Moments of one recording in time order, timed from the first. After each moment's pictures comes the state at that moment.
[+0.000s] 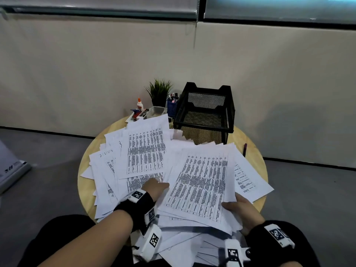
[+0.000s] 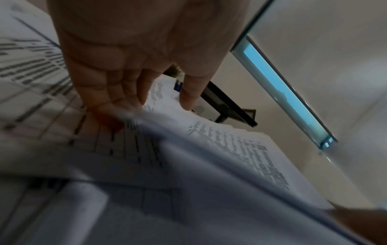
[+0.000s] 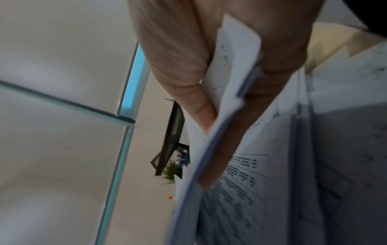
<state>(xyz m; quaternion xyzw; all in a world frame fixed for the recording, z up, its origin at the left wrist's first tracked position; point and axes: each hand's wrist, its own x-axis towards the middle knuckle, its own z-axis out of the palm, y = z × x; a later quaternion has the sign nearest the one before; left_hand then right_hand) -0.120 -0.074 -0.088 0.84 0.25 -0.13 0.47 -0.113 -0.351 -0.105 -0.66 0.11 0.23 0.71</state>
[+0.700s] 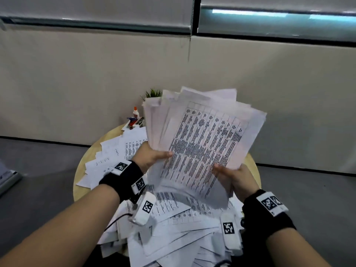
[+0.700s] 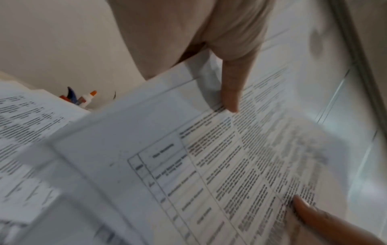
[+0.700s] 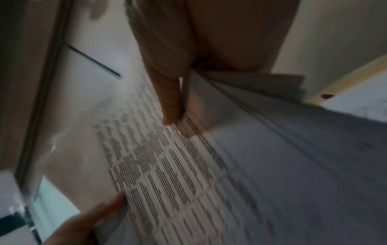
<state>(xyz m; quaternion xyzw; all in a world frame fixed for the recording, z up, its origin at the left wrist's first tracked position) -0.097 -0.061 0.024 0.70 0.04 0.03 0.71 -0.081 -0.323 -0.012 -0.67 -0.04 0.04 0.74</state>
